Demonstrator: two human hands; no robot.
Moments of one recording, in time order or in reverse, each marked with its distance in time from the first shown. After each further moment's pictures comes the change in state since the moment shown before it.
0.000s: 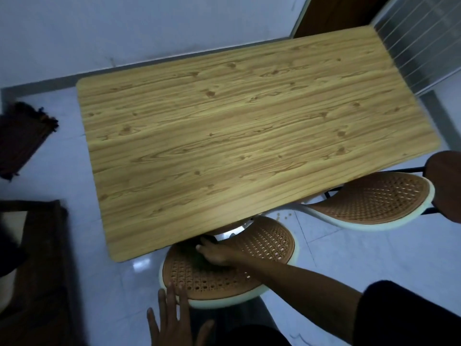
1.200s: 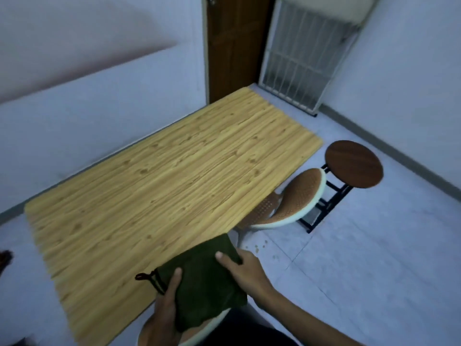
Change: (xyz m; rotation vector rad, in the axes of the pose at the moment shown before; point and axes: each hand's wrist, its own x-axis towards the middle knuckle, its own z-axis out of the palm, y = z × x) left_hand 0.067 0.156 -0.129 -1.538 -0.344 -0.314; right_hand -0.250 0.031 -0.025 0.888 0.865 -0.197
